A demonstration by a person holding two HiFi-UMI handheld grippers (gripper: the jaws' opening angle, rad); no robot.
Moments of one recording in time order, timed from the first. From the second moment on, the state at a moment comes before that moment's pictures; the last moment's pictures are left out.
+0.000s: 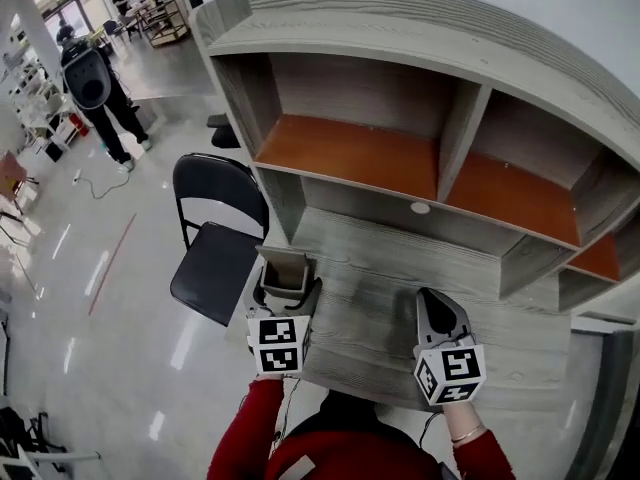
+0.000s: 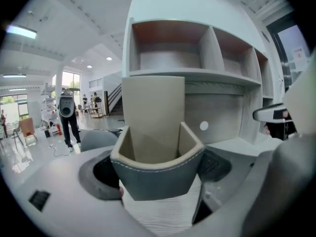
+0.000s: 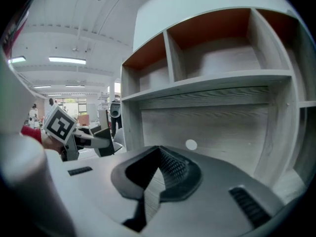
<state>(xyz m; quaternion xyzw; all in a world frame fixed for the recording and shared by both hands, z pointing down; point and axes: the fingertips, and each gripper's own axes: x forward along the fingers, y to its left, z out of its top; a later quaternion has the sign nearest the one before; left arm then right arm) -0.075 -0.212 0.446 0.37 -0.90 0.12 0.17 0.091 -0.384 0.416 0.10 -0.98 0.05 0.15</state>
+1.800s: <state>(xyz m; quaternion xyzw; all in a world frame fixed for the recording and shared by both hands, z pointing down) -0.347 0.113 0.598 0.37 -0.88 0.13 0.25 -0.297 -0.012 0.543 0.01 -0.98 0.08 0.15</state>
